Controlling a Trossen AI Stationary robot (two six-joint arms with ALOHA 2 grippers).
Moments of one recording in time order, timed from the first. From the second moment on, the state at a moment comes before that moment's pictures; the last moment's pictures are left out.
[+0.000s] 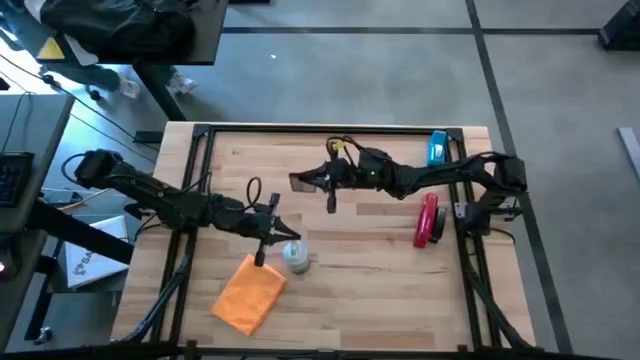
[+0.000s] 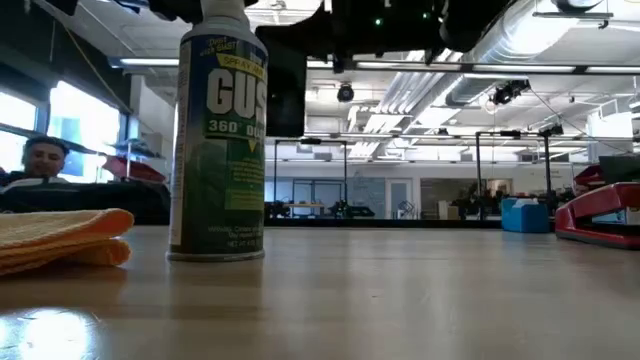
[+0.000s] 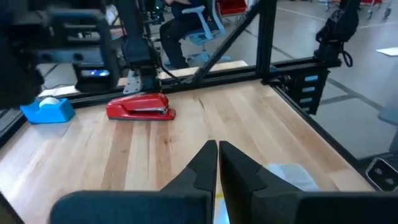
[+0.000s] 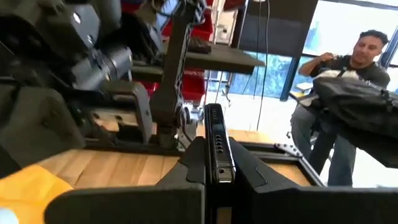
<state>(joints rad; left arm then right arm) -0.30 1.17 0.63 0.31 -0.14 0.06 -0.13 1.71 1.05 0.63 -0.12 -0.13</state>
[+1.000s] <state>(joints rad) -0.30 1.18 0.63 0.28 -0.16 0.05 -0.13 1.72 1.05 0.64 -0.13 -0.11</state>
